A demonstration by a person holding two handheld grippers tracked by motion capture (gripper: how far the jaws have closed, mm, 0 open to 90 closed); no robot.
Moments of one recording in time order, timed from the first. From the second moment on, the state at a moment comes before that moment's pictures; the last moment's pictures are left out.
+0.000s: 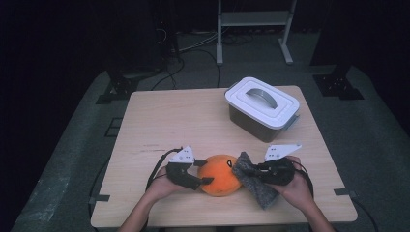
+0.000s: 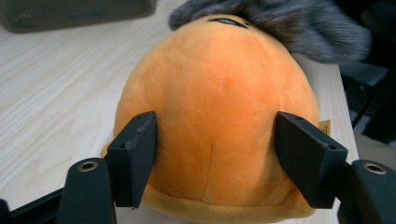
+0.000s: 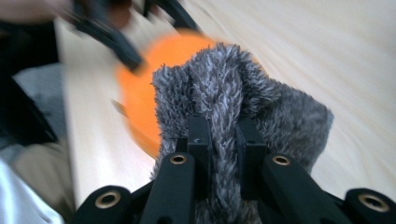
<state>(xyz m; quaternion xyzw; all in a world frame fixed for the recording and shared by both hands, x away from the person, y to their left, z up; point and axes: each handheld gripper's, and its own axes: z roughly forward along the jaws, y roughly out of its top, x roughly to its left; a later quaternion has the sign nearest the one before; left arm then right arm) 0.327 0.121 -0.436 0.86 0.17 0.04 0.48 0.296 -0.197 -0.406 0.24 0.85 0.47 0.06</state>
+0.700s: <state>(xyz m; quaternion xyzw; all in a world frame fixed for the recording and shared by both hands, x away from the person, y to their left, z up) 0.332 0.112 -0.437 0.85 0.21 0.04 0.49 0.289 -0.184 -0.400 0.20 0.86 0.45 0.08</state>
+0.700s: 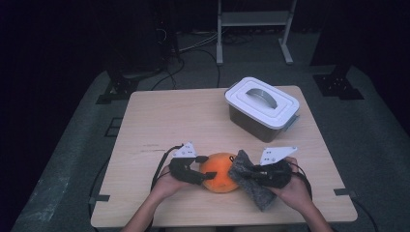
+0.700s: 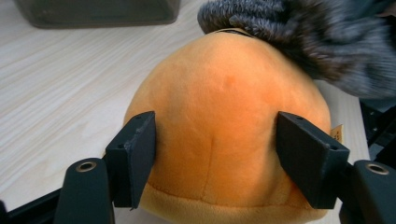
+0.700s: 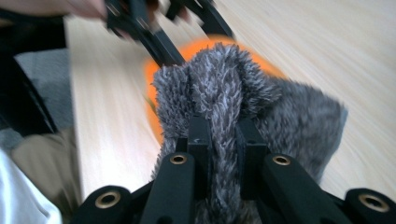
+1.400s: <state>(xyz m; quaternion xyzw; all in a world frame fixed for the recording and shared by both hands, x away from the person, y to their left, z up) 0.316 0.097 -0.433 0.87 0.14 0.07 0.47 0.298 -0.188 -0.395 0.22 0.85 0.48 0.07</state>
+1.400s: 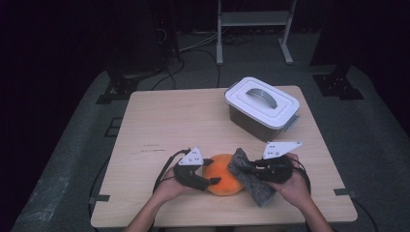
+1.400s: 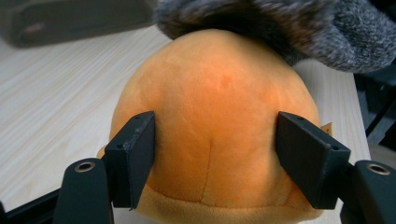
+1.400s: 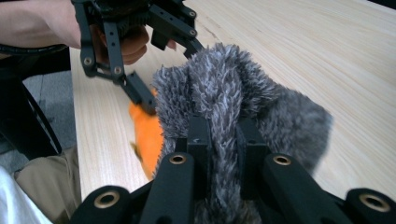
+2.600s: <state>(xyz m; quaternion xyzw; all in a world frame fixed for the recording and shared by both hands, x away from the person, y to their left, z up) 0.307 0.089 -0.435 0.87 0.10 0.07 0.48 0.310 -0.198 -0.392 0.24 0.85 0.47 0.06</state>
